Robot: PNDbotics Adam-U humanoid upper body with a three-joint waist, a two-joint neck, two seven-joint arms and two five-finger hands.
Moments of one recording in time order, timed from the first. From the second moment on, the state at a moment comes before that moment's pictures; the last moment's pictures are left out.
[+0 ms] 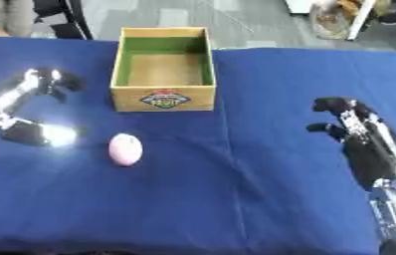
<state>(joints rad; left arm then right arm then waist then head) -0.25 0.59 -0.11 -1.81 -0.38 0.05 -0.38 -0.26 -0.27 0.10 -1.64 -0.35 -0.05 0.18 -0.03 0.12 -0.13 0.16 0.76</state>
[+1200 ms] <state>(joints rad) -0.34 0.54 -0.27 -1.60 -0.62 -0.05 -0.52 -0.26 -0.27 0.10 -1.64 -0.35 -0.05 0.19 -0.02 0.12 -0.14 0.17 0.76</state>
